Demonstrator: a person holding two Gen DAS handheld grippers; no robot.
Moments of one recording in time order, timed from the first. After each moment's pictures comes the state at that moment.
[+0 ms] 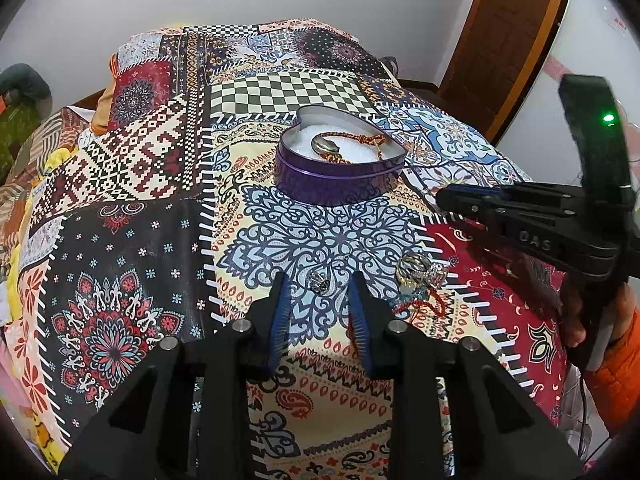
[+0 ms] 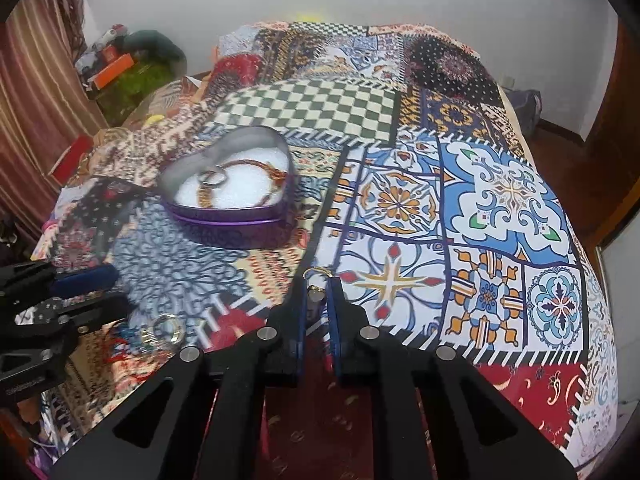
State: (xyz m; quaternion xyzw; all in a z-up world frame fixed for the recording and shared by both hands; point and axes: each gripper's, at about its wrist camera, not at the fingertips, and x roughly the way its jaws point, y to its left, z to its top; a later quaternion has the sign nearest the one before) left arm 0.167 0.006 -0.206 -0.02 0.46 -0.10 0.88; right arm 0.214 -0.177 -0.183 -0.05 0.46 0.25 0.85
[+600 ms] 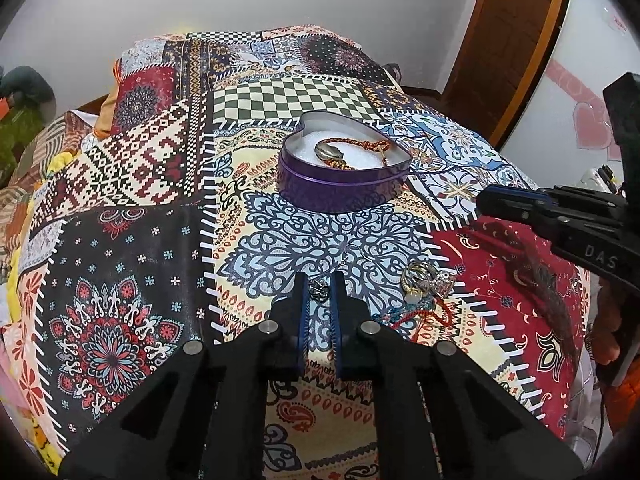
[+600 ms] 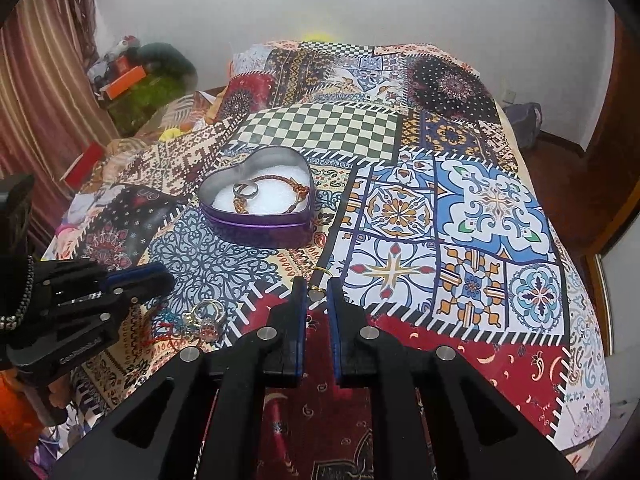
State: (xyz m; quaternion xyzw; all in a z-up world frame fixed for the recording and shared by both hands) left arm 0.171 0.004 -0.208 -0.02 0.45 -0.09 0.89; right arm 0.195 -0.183 -0.159 -0.04 0.43 0.25 0.86
